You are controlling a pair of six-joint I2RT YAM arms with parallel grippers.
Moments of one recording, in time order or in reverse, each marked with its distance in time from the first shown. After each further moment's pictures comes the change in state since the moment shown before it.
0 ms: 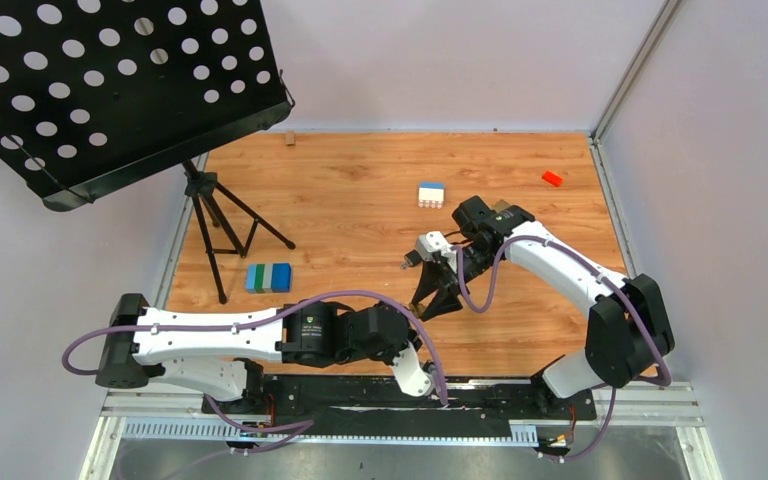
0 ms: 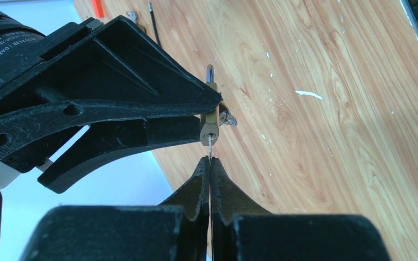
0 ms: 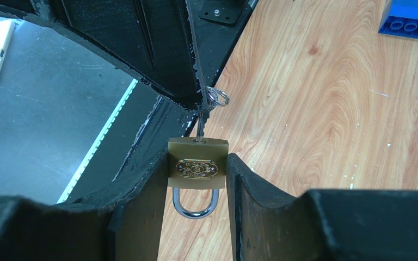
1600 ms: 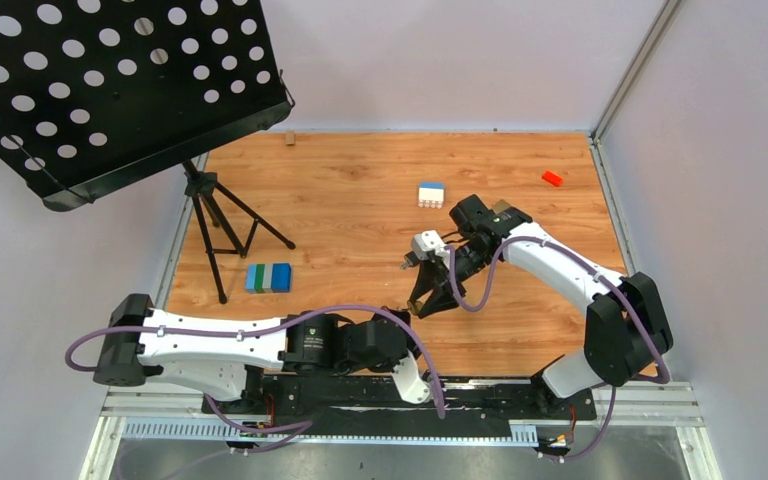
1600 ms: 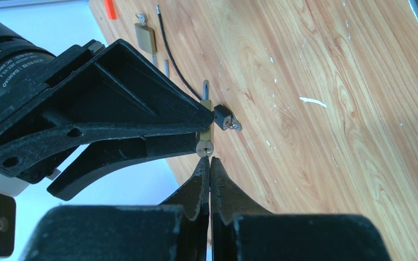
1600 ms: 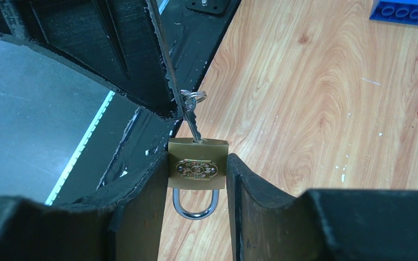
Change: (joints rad) left arm -0.040 0.000 -0.098 0.125 -0.066 0.024; right arm 0.008 0.012 -0.011 0.093 0.042 0.083
